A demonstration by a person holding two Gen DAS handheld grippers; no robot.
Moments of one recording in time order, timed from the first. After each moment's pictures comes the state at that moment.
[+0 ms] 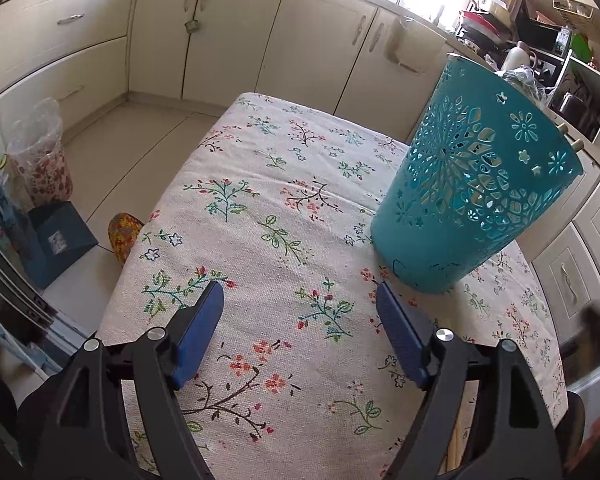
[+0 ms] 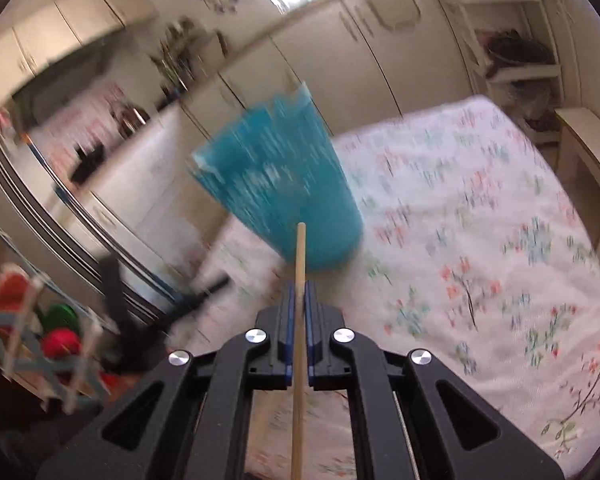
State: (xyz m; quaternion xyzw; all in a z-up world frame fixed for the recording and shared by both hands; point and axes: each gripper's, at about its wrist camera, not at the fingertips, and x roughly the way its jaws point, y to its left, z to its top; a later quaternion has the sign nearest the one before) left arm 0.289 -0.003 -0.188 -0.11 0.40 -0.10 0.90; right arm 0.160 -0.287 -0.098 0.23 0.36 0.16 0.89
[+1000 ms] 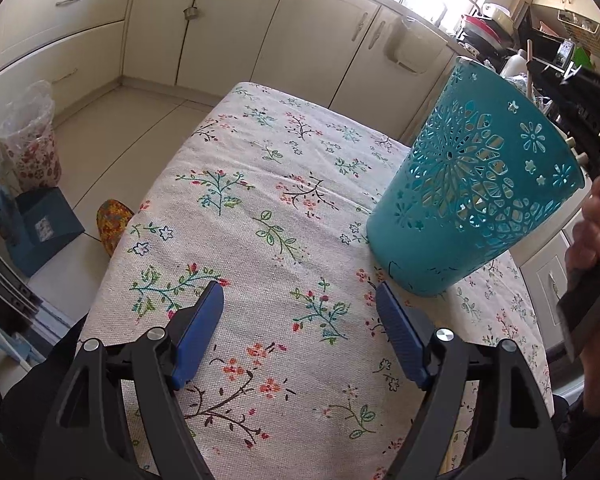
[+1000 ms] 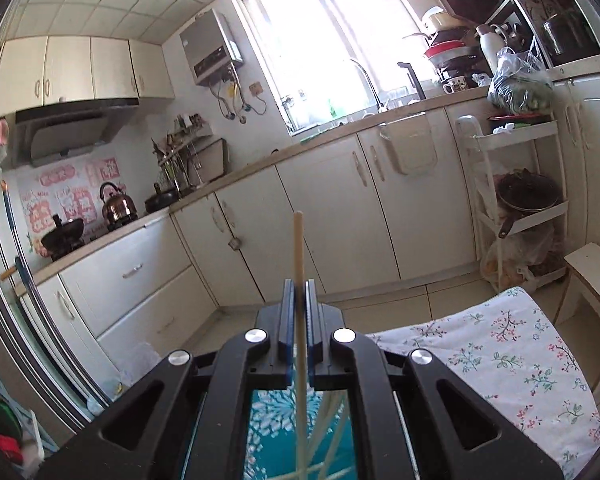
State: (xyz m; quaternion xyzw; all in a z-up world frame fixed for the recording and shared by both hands) left arm 0.298 0.000 -0.195 -0.14 0.41 -0.11 0.89; right arm 0.289 -0.244 -0.047 0.16 0.16 0.07 0.97
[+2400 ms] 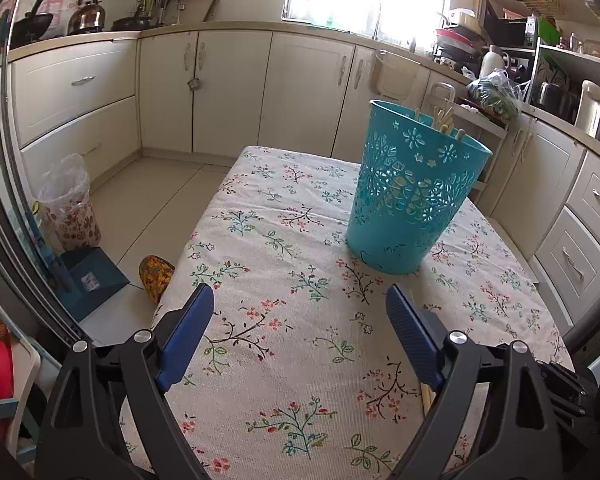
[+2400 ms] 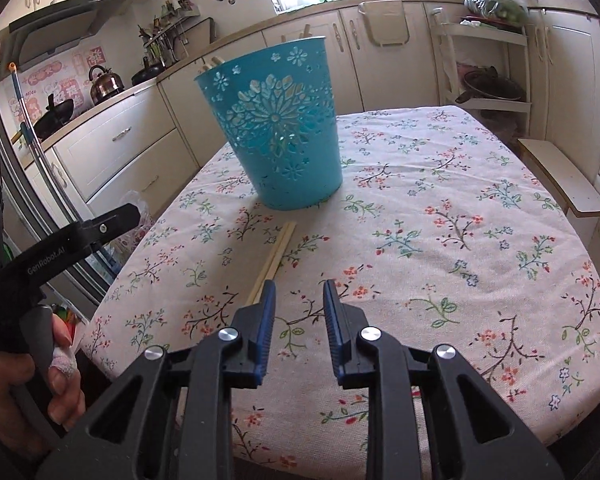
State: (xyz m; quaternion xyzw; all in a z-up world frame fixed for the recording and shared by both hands) left arm 0.196 -0.009 -0.140 -0.05 0.32 -0.08 0.94; right arm 0.114 -0.220 -0.159 0.11 0.37 0.07 0.92
